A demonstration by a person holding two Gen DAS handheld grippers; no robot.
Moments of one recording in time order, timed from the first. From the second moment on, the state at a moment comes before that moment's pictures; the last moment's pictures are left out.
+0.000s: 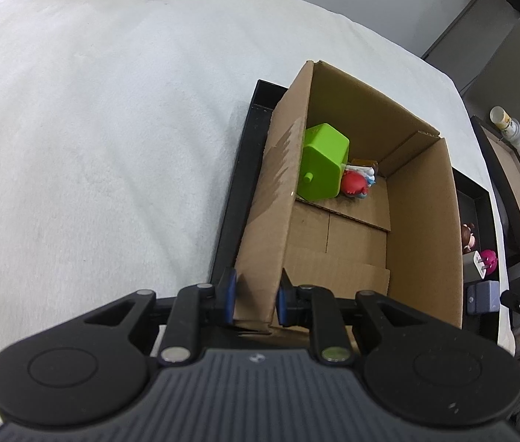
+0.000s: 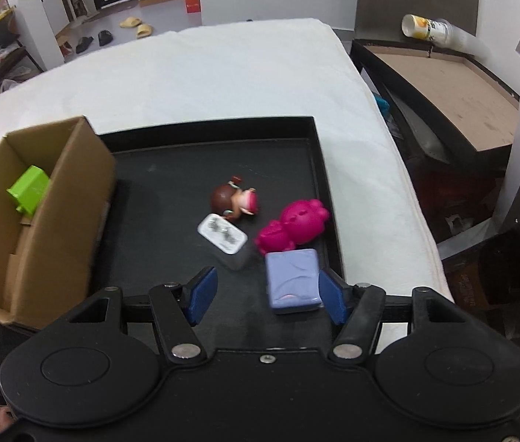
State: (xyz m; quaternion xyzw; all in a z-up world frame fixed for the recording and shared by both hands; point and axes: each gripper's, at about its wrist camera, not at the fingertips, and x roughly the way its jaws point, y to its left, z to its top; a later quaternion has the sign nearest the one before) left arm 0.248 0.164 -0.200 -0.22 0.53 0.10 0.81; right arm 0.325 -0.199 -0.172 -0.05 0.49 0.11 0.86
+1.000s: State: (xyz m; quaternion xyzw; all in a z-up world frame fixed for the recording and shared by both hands) left arm 0.239 0.162 -0.197 -0.24 0.51 0.11 0.82; right arm 0.326 -0.186 -0.188 -0.10 0.51 0.09 0.85
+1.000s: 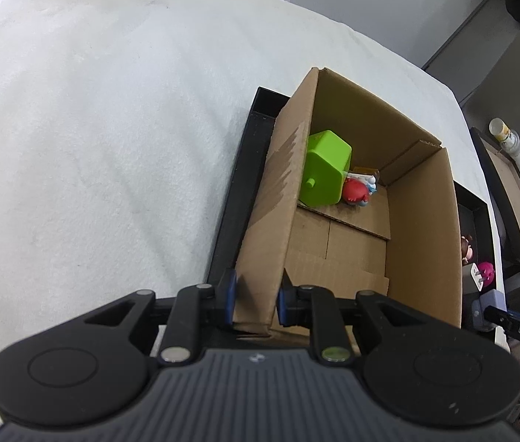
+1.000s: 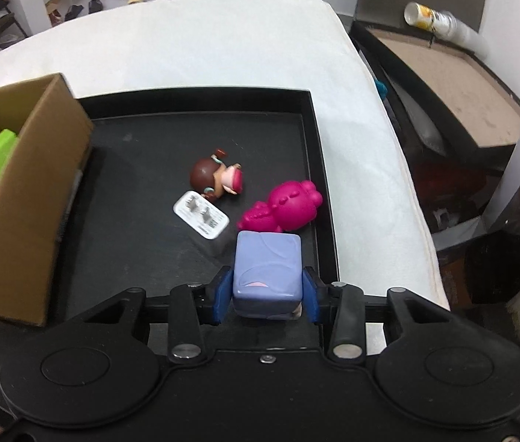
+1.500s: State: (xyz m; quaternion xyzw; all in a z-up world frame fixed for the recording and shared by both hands) left arm 0.234 0.165 -0.194 -0.25 0.51 0.11 0.81; right arm 0.312 -0.166 -0.143 -0.08 0.48 0.12 0.87
